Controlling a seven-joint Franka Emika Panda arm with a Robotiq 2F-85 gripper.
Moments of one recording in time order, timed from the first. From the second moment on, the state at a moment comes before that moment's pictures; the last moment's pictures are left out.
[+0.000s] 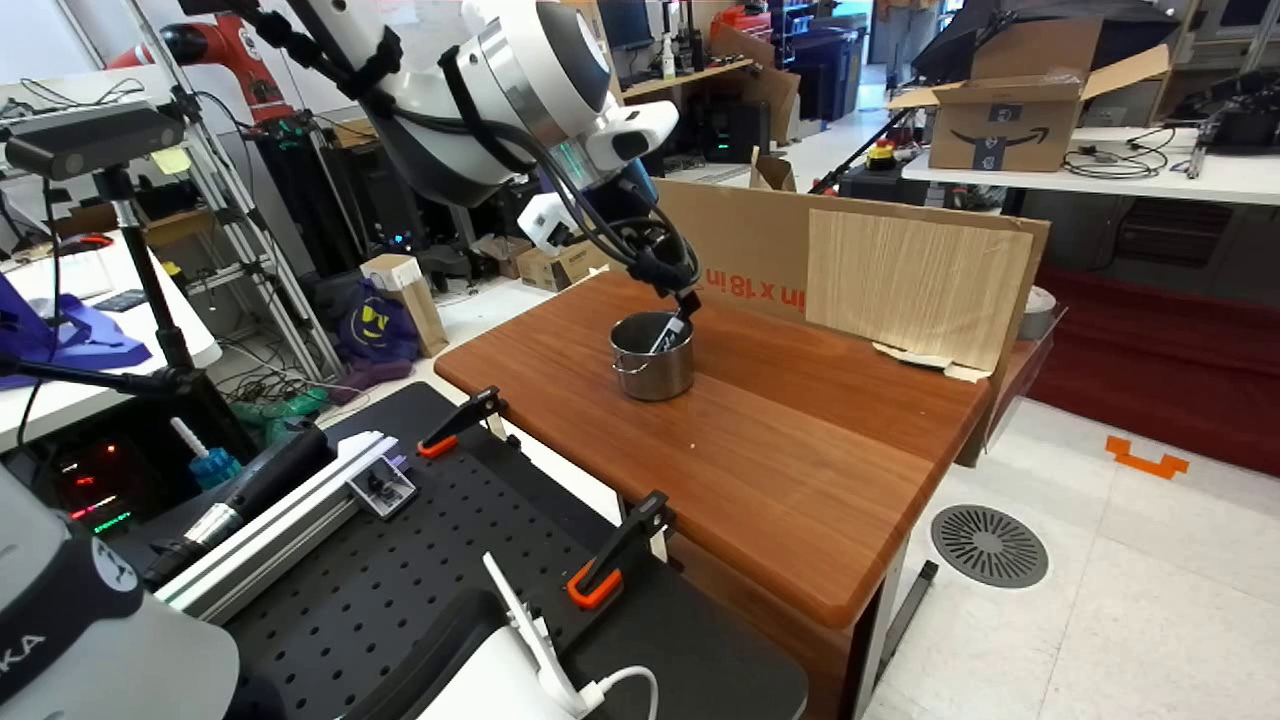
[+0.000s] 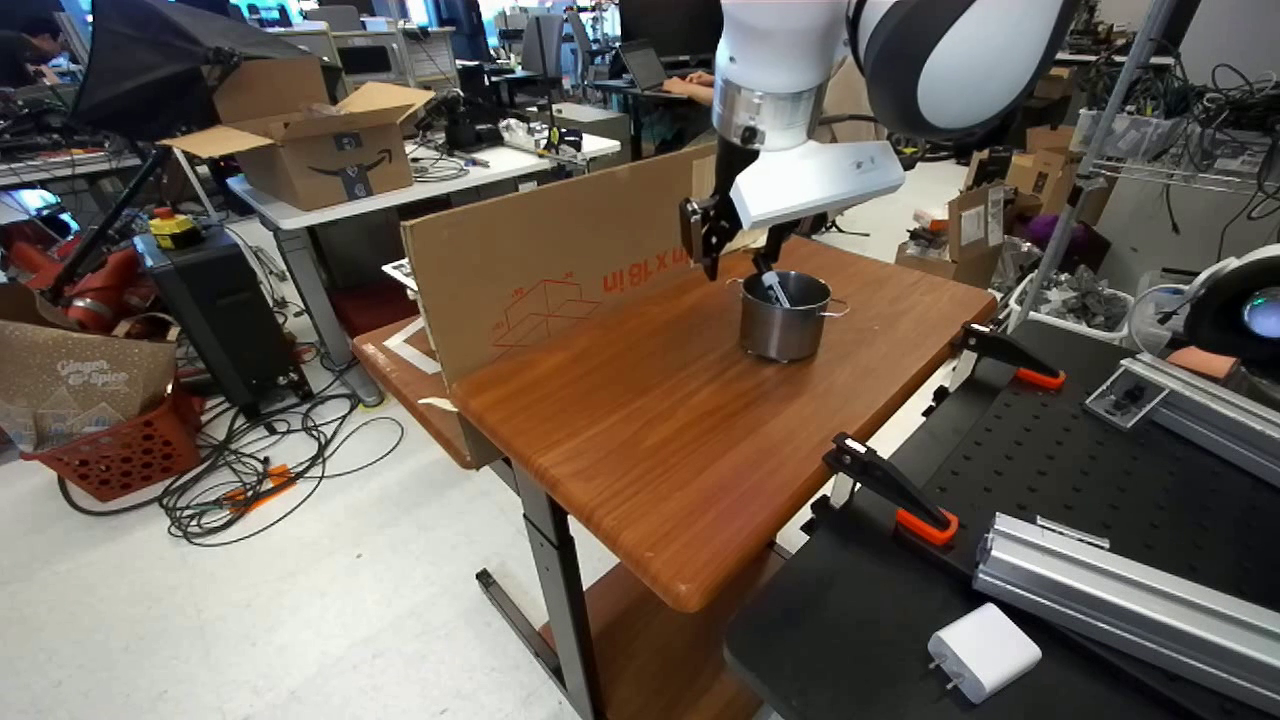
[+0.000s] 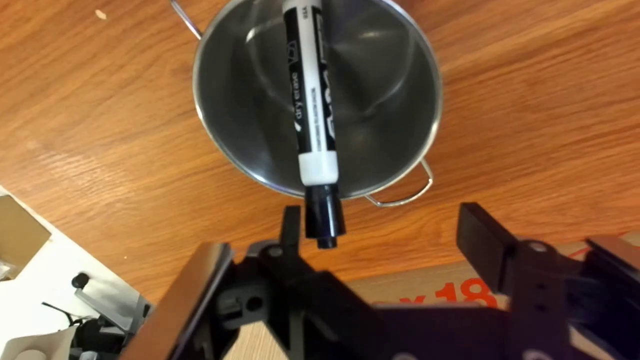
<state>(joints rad) 0.39 0.35 -0.32 -2.34 -0.80 2.89 1.22</state>
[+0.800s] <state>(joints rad) 0.39 0.21 -0.31 -2.39 -0.80 2.90 1.20</state>
